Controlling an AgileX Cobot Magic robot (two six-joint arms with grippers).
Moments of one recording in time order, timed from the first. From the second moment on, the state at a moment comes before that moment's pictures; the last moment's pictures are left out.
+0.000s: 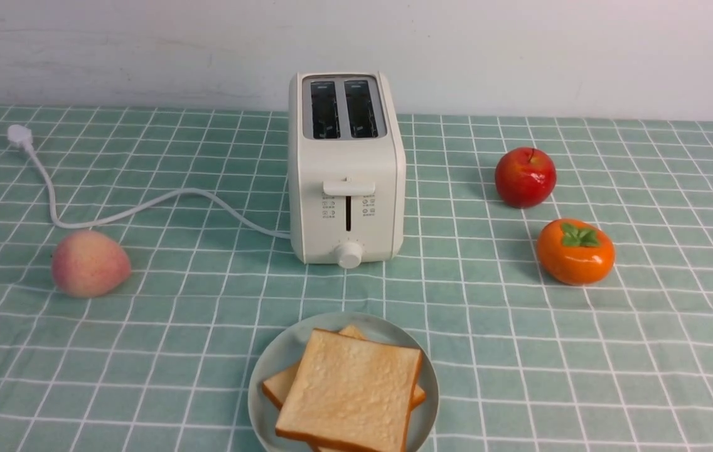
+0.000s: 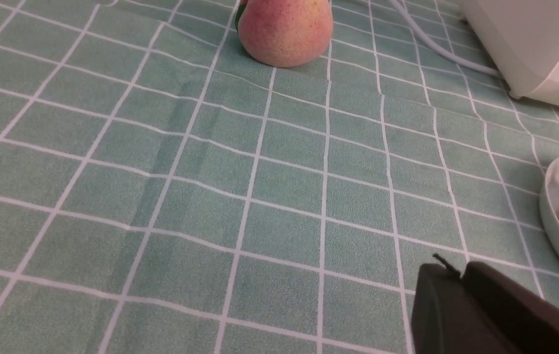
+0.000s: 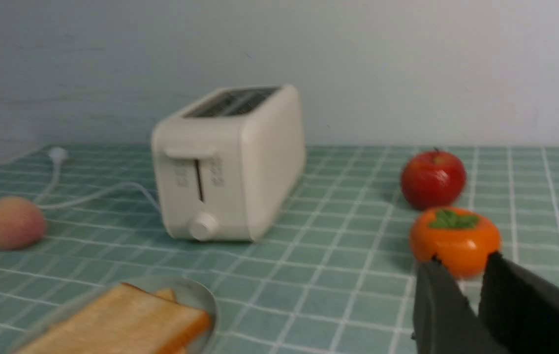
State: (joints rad) right arm 0.29 0.13 -0.08 -0.03 0.05 0.14; left arm -0.07 -0.01 0.03 0.02 0.39 -0.38
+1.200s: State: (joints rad) right arm -0.02 -0.01 0.02 -0.02 0.38 0.15; left arm -0.07 -0.01 0.03 0.02 0.39 -0.38
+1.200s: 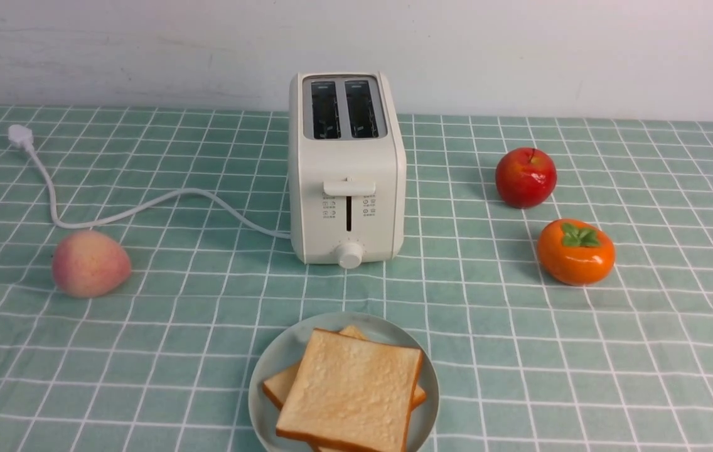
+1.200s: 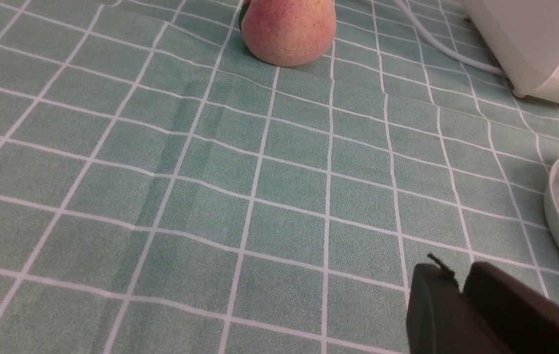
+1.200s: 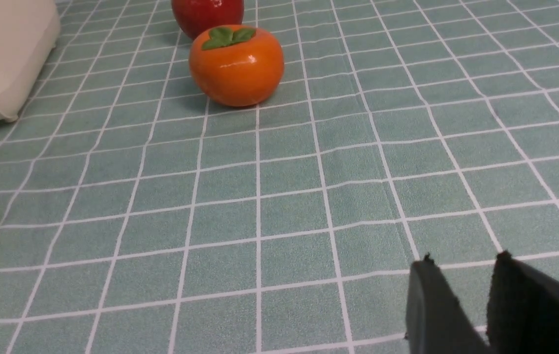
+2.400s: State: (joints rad) right arm -0.02 -0.01 0.02 -0.02 0.38 0.15; left arm -0.07 -0.01 0.03 0.02 0.39 -0.38
